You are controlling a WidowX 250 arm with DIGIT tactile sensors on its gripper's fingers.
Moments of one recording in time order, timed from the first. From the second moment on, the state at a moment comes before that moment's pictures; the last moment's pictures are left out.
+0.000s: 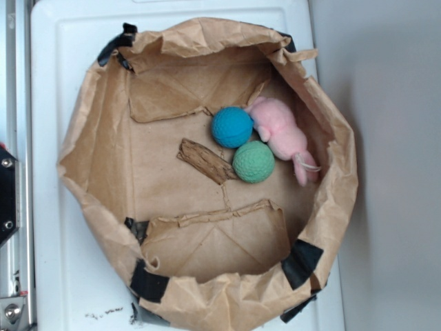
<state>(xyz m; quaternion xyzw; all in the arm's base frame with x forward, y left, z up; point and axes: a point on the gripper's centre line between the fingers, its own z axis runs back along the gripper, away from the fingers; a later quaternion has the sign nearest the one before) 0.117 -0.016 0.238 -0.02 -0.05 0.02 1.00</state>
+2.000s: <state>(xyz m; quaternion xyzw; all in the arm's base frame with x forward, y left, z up) 0.200 0.022 0.196 -0.04 -0.03 -0.04 1.00</state>
